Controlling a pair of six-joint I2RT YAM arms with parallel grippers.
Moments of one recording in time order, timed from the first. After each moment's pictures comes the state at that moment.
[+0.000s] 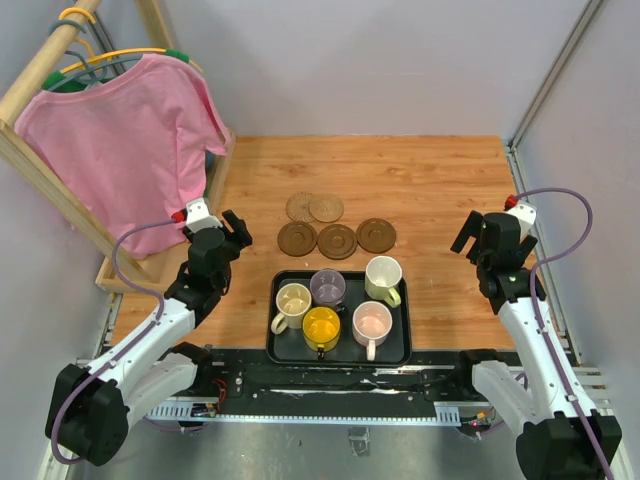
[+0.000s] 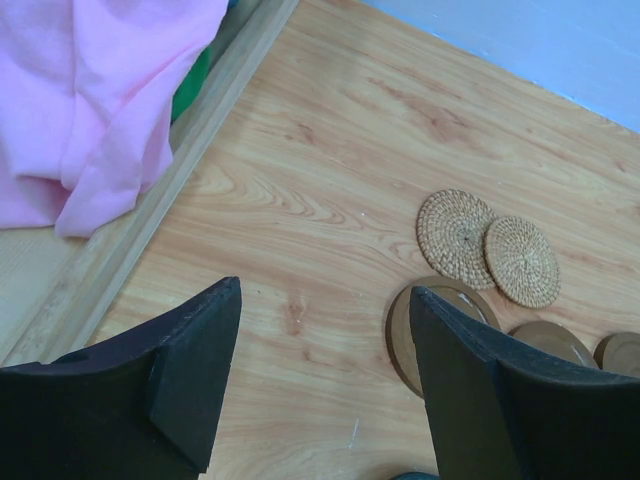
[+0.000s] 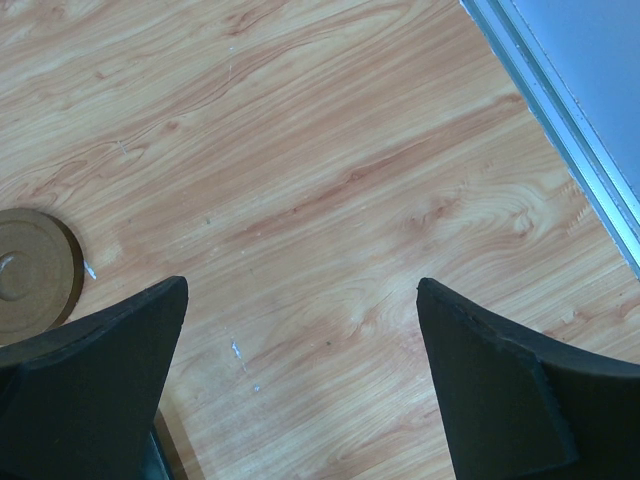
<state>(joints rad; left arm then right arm) -0.40 0.90 0.45 0.21 -0.54 -0.46 0.07 0.84 0.71 -0.48 0.42 0.36</state>
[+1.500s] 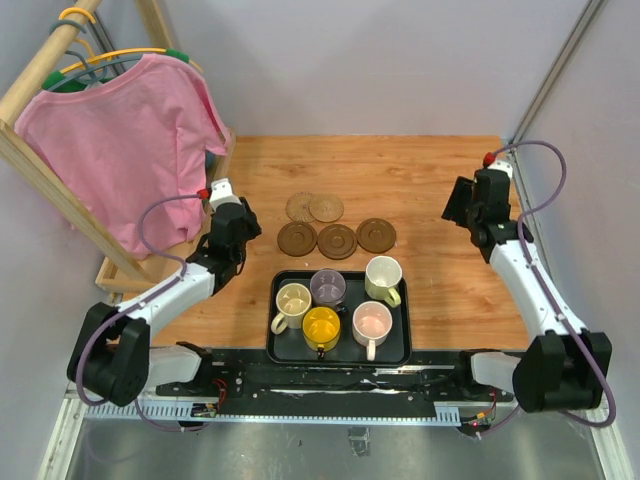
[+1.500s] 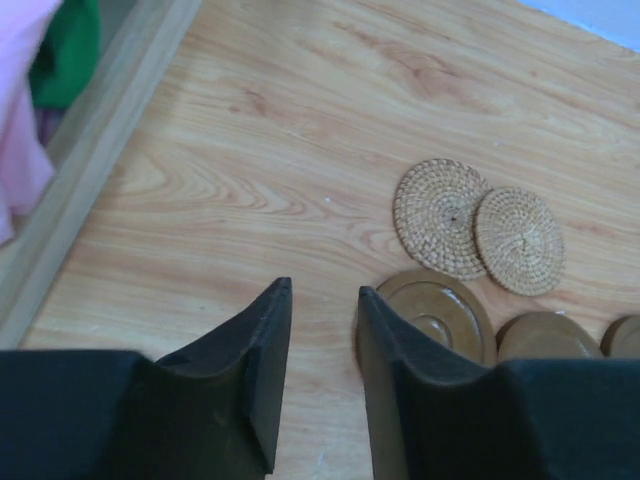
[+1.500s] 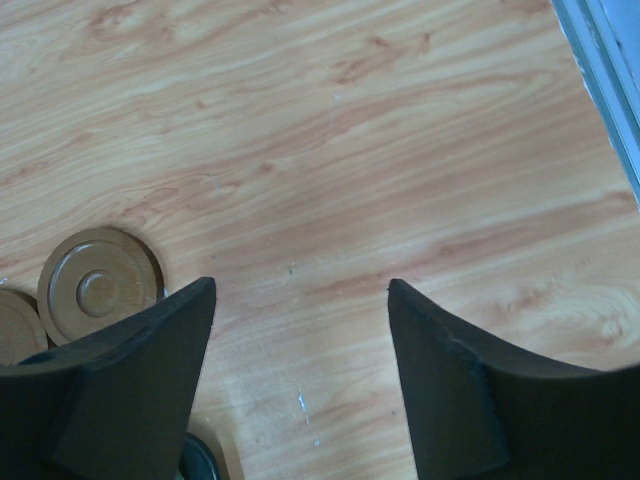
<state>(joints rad) -0.40 1.21 0.61 0.23 -0.47 -0.47 0.07 1.17 0.94 -0.36 0.23 0.30</state>
